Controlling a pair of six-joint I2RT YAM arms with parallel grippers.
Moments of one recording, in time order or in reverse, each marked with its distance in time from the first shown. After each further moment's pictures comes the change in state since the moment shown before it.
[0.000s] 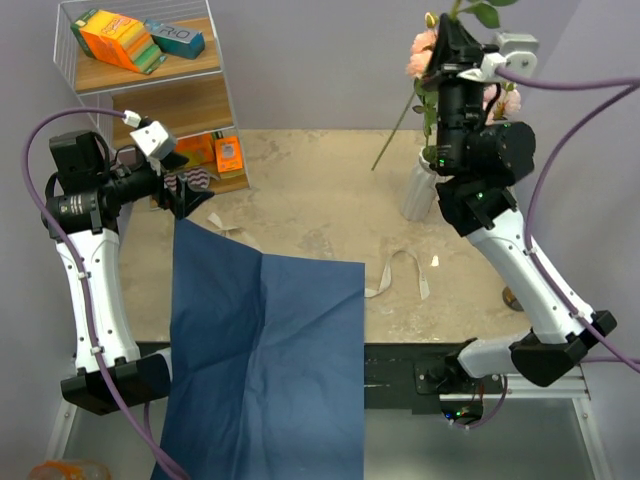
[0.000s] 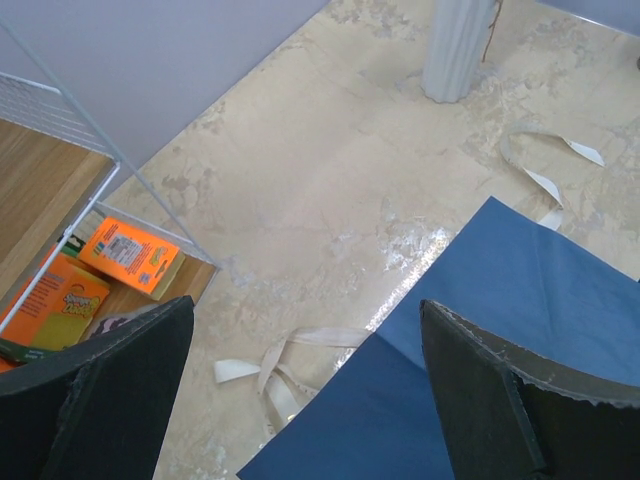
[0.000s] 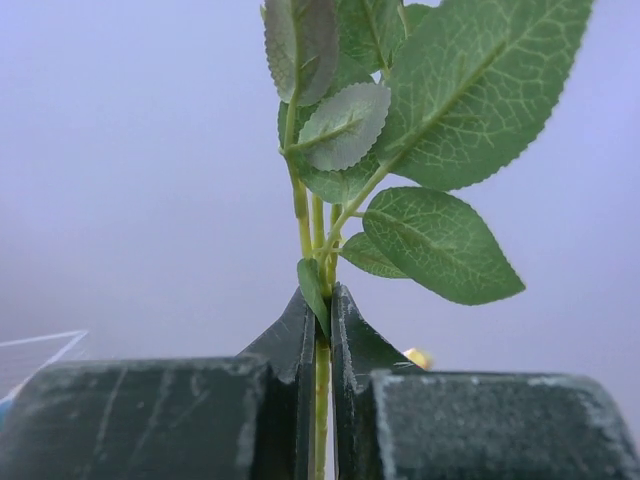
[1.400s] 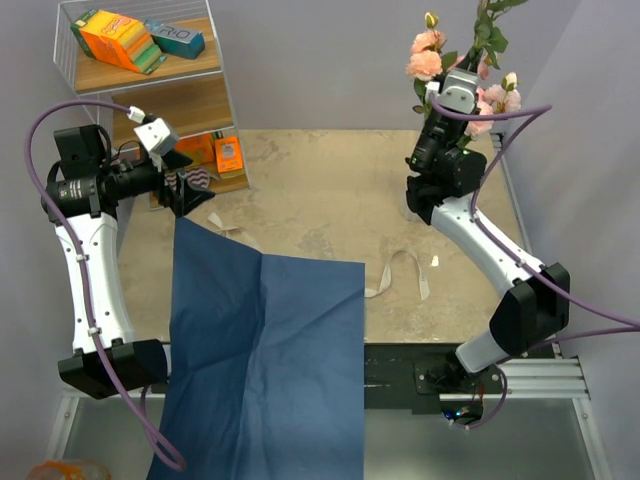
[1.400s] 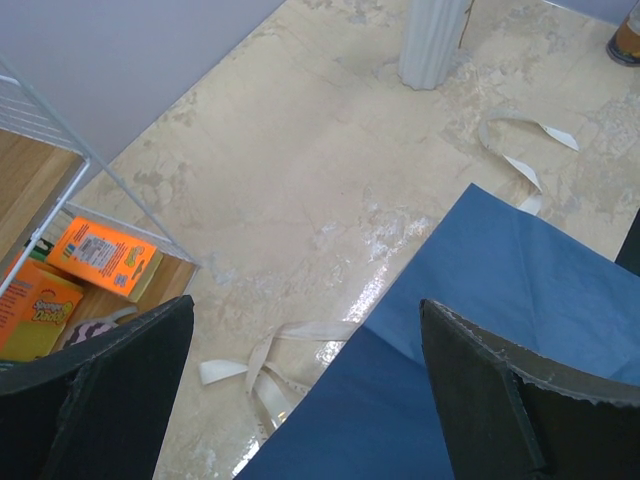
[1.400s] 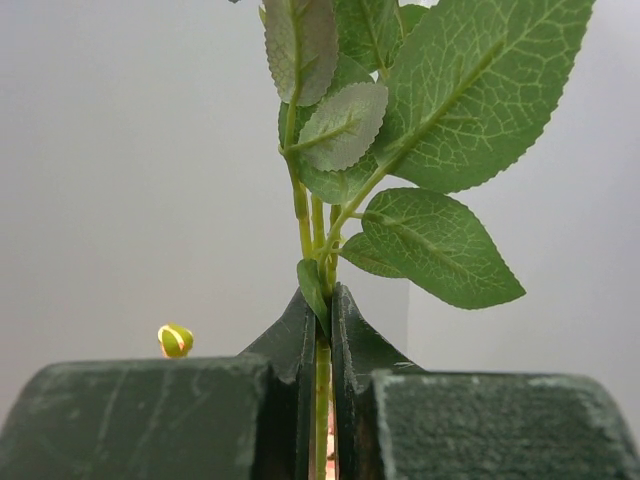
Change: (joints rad) left arm 0.000 0.082 0.063 -0.107 0.042 0.092; right arm -0.144 0.162 -0.301 0.758 0.177 -0.554
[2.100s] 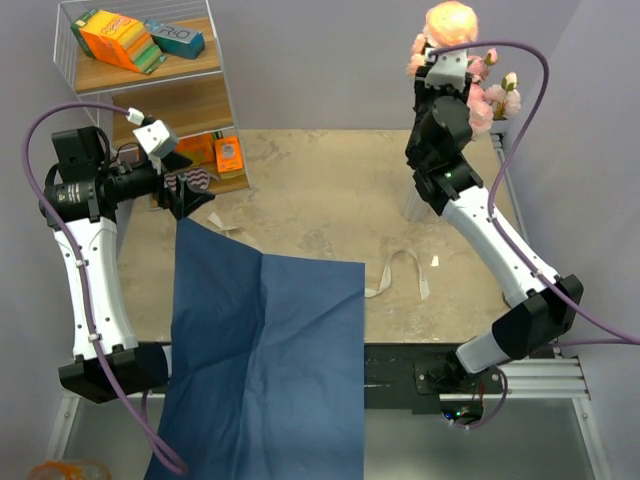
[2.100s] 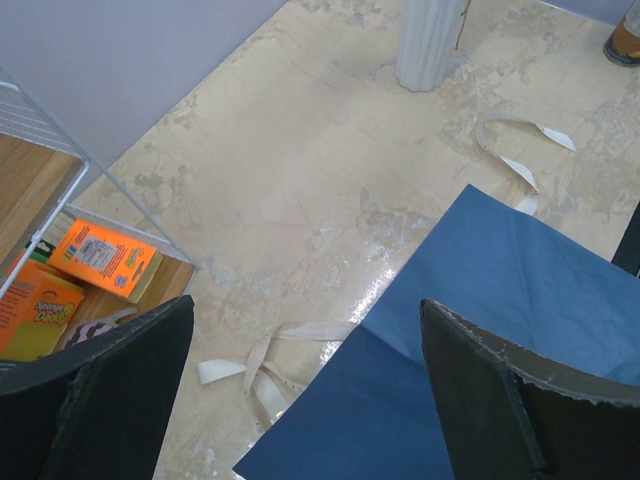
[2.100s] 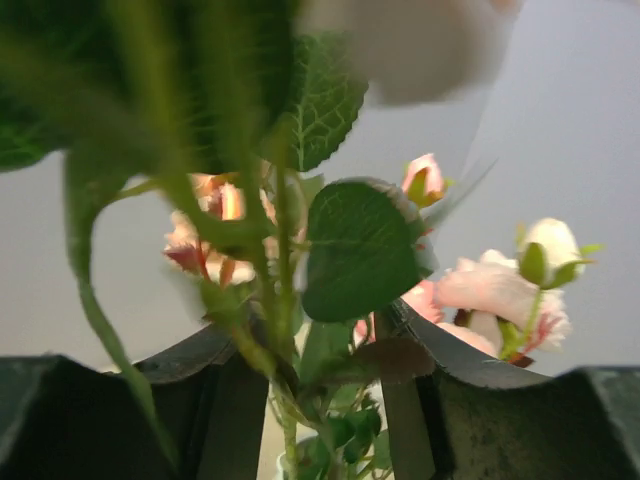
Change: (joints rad) left arm 0.000 -0.019 0.004 -0.015 0.001 0.000; right arm -0.005 -0.041 0.126 -0.885 0.209 0.454
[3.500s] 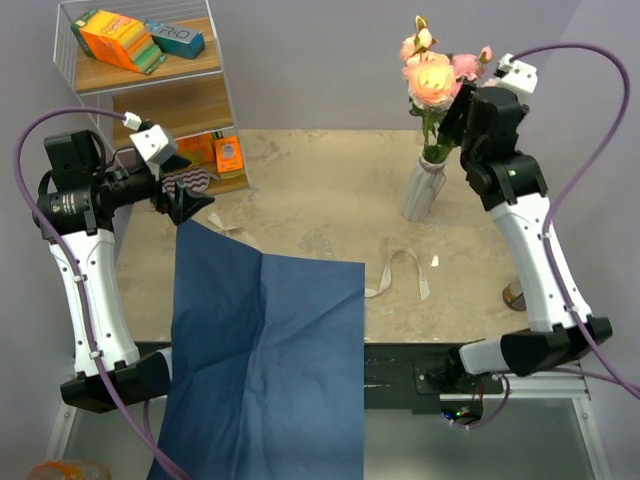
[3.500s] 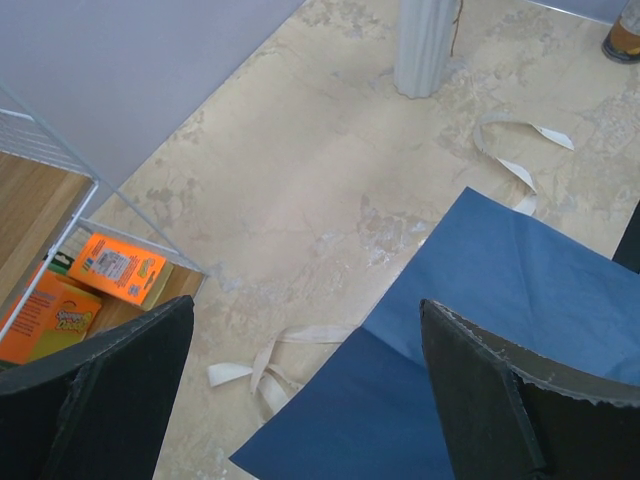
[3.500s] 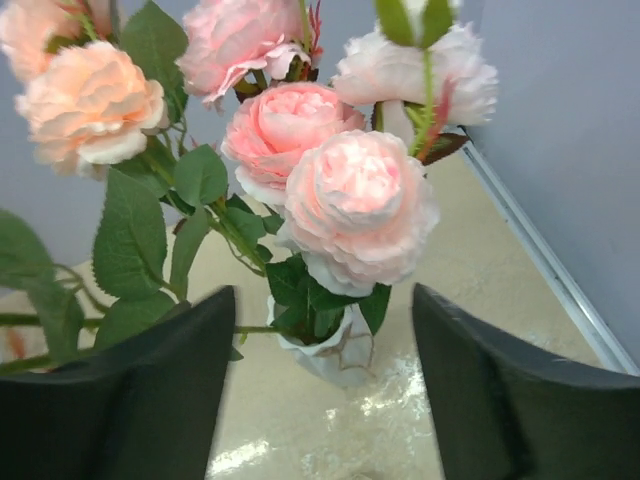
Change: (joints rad) left arm 0.000 -0.053 0.024 -0.033 0.003 0.015; right arm -0.209 -0.075 0.207 -0.909 -0.250 0.682
